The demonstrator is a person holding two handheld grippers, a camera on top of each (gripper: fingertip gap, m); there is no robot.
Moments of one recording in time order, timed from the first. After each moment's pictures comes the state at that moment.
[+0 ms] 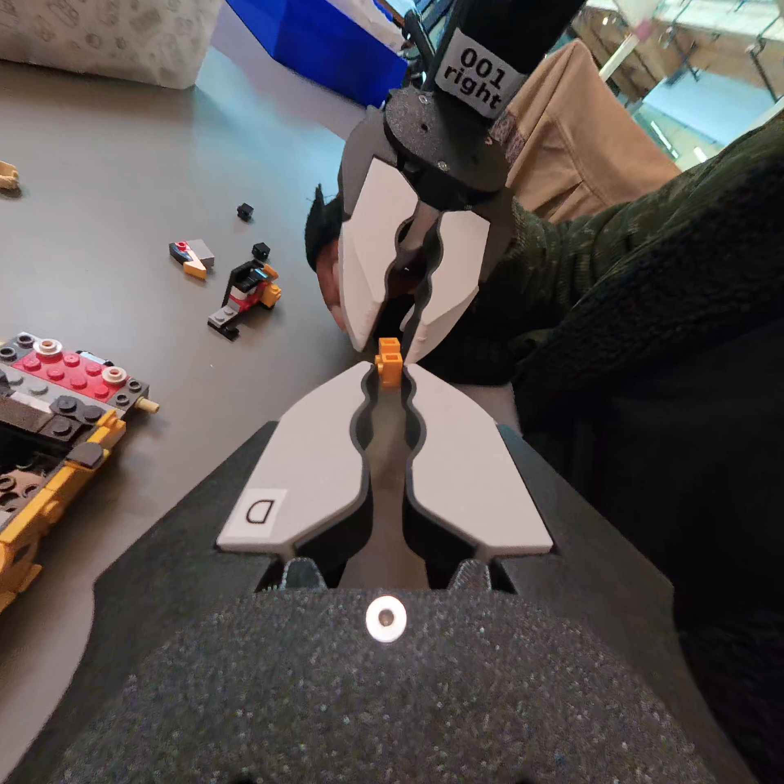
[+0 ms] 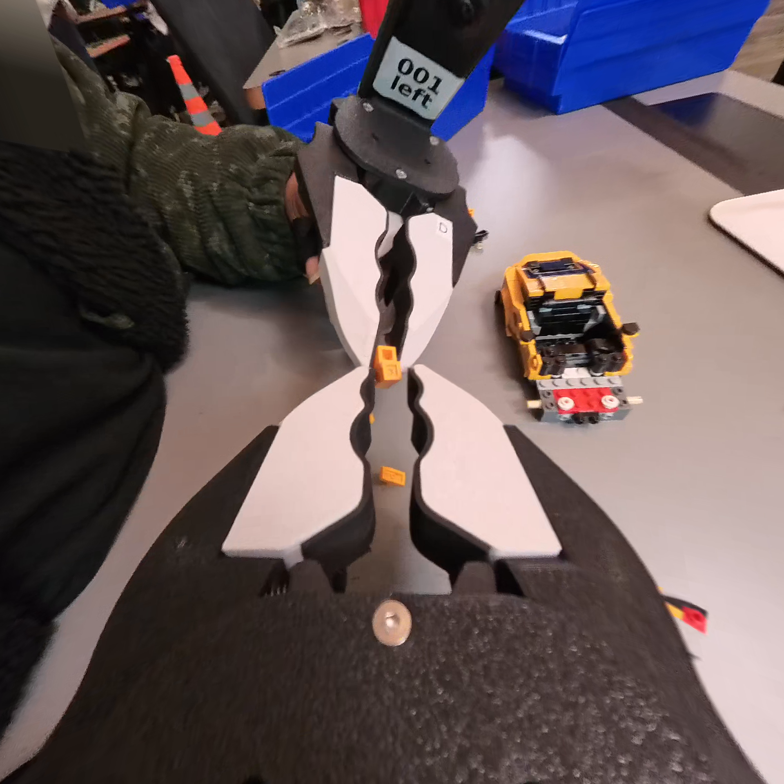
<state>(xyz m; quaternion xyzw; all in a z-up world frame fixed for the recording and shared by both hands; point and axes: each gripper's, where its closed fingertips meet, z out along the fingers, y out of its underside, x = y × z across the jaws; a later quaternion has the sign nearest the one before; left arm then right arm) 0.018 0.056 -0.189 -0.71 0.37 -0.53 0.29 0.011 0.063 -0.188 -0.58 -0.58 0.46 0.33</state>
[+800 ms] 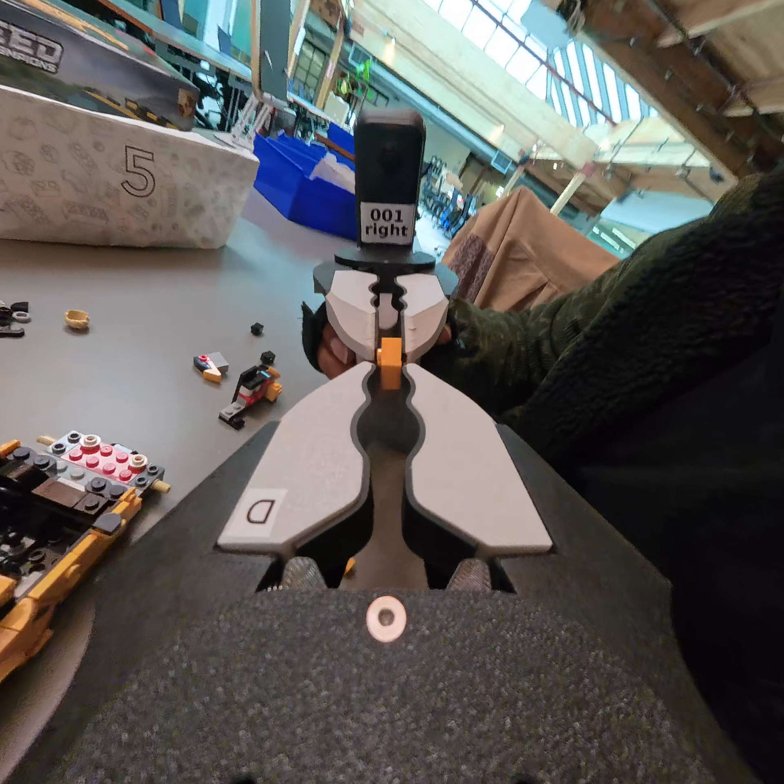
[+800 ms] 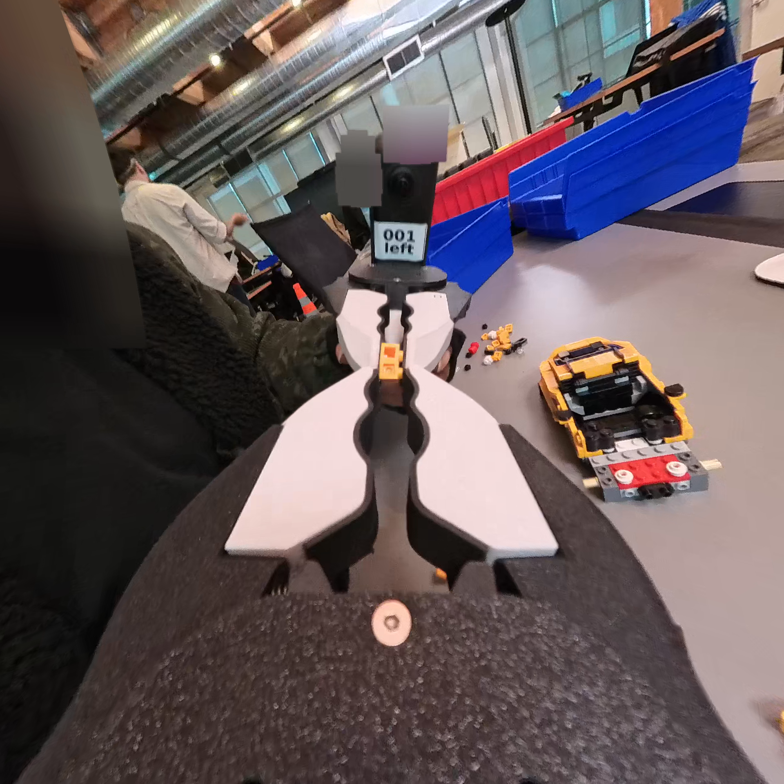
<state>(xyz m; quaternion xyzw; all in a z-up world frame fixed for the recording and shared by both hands) 0.015 0.065 -0.142 -0.65 0.32 -0.56 0.40 0.008 0.068 -0.136 -0.54 -0.43 0.65 0.33</state>
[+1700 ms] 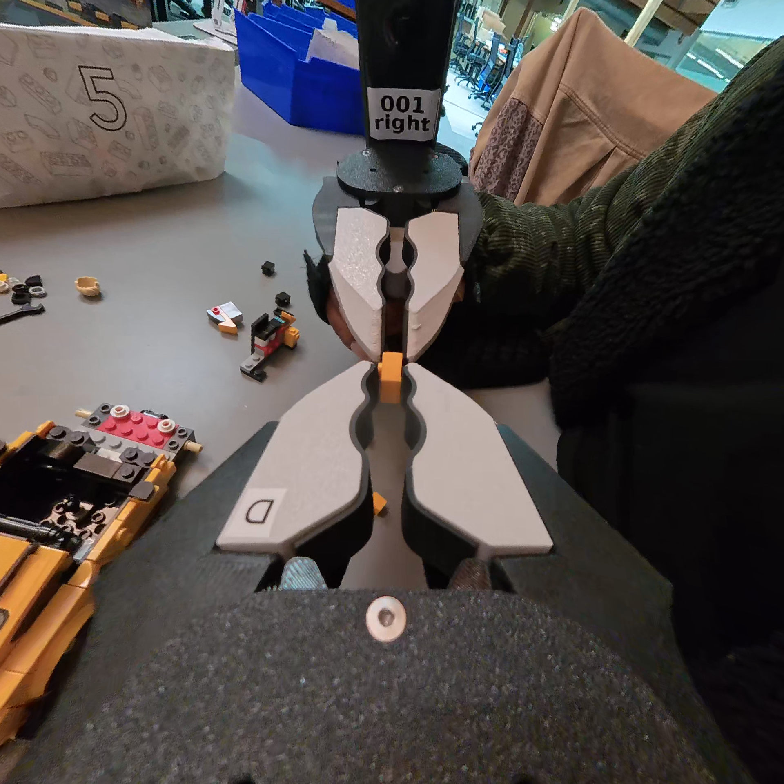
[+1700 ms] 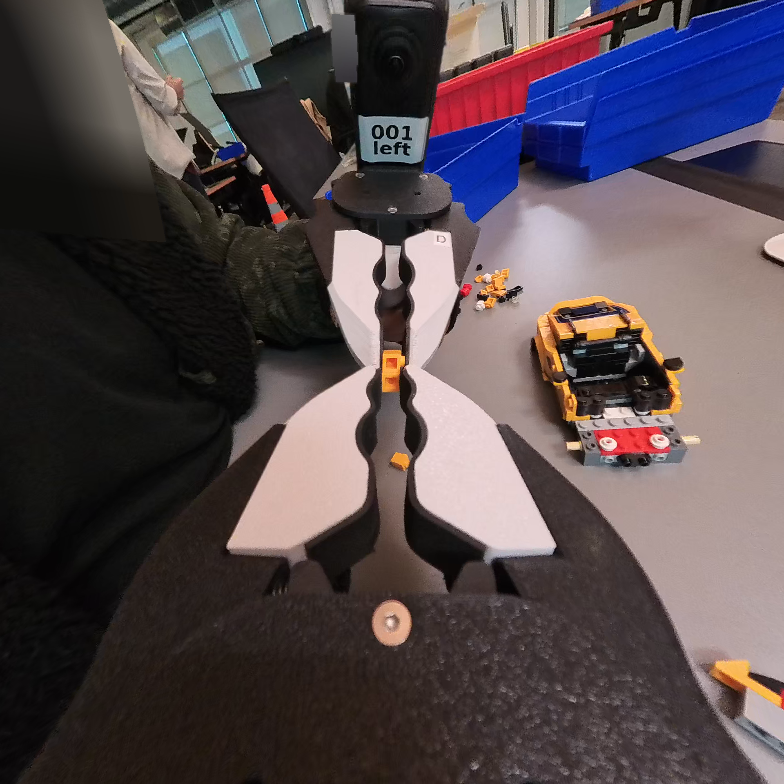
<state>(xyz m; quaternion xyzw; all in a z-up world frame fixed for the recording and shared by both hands) 0.016 0.055 -0.171 -0.68 0.42 -0.47 0.37 0.008 0.055 -0.165 -0.55 -0.52 0.57 0.32</state>
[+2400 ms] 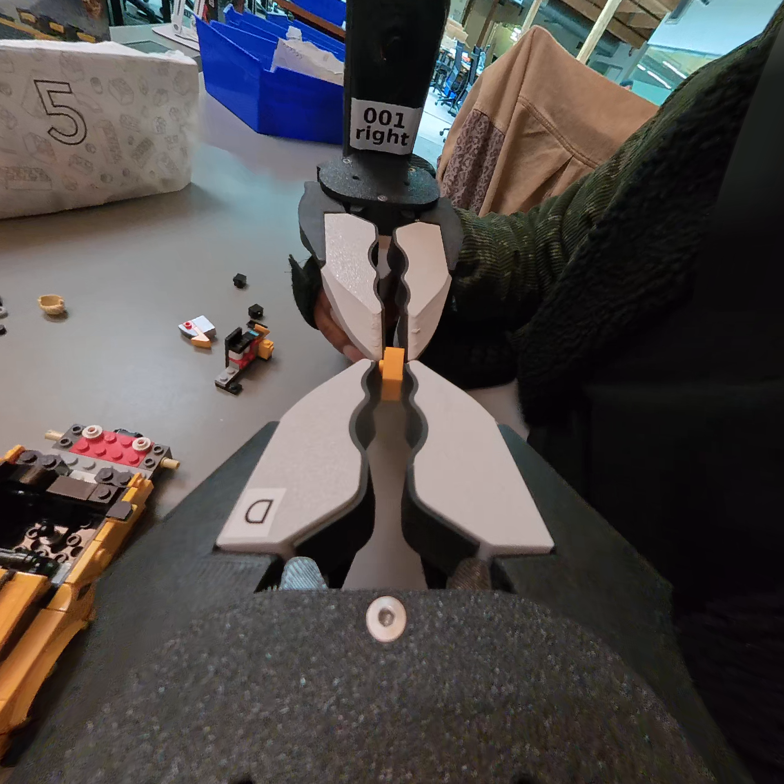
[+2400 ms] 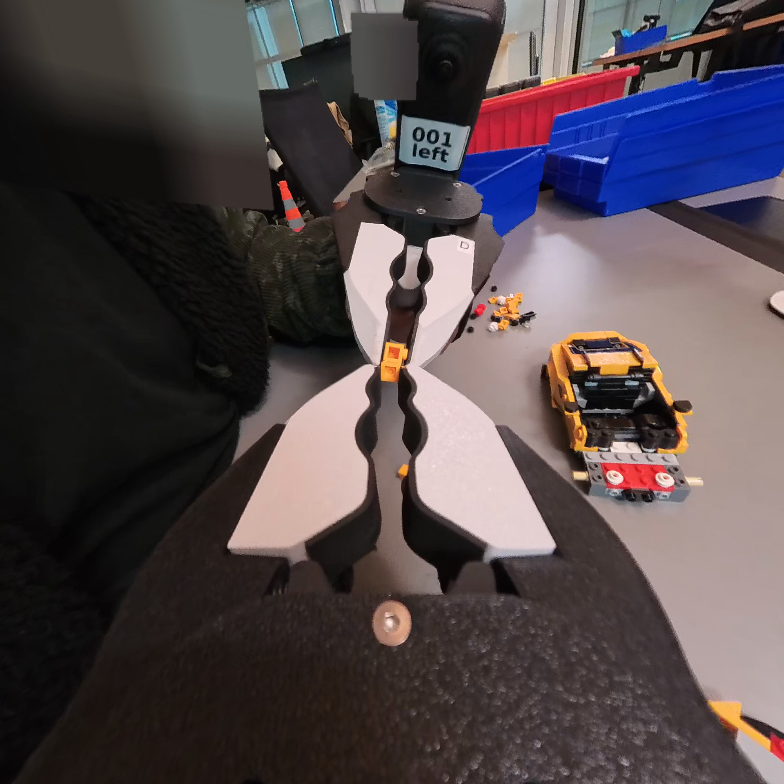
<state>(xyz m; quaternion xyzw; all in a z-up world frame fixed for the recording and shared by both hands) 0.016 0.045 -0.158 -0.66 0.43 -0.49 0.36 0.009 0.045 -0.155 -0.51 -0.55 0.57 0.34</state>
